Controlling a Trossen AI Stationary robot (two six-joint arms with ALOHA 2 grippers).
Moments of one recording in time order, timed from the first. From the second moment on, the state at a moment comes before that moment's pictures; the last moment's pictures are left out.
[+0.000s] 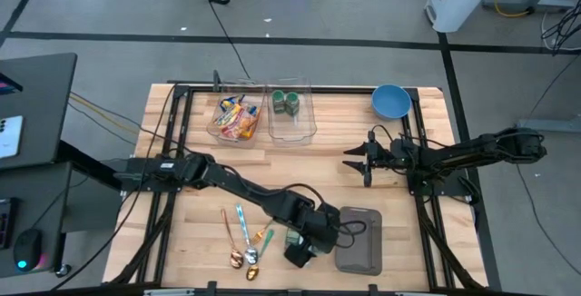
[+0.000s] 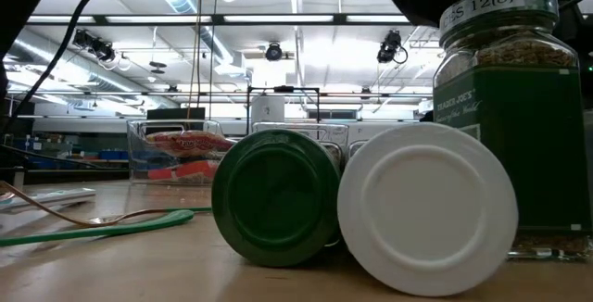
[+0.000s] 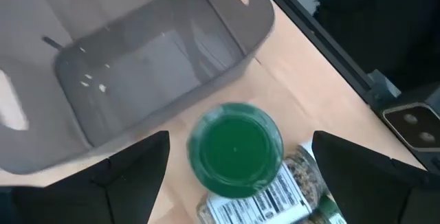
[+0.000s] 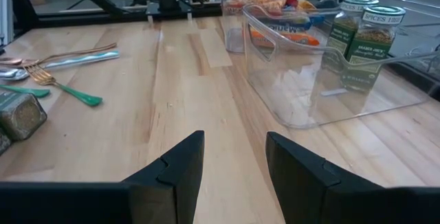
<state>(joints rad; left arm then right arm) -0.38 2.33 2.15 -0.80 0.12 0.23 -0.11 1.01 0.01 0.74 0.03 0.03</state>
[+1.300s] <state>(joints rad) -0.37 2.36 2.15 -0.76 0.13 0.23 -0.11 1.01 0.01 0.74 0.03 0.03</state>
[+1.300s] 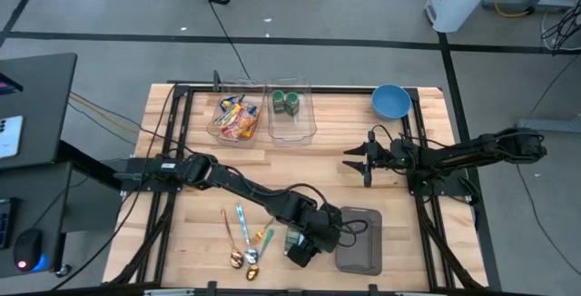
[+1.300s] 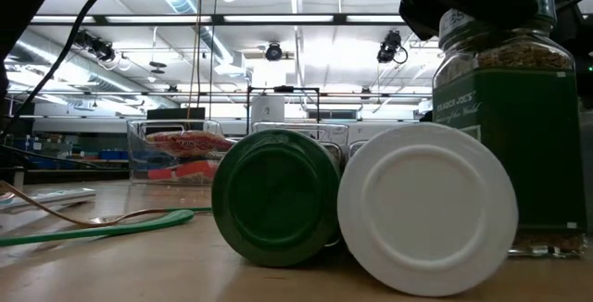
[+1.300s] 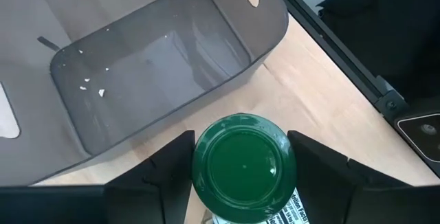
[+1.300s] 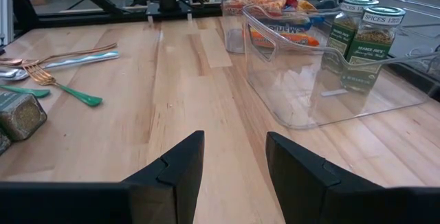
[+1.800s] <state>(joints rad) -0.37 2.23 2.14 -0.82 0.02 0.23 -0.11 1.01 0.01 0.72 0.03 0.04</state>
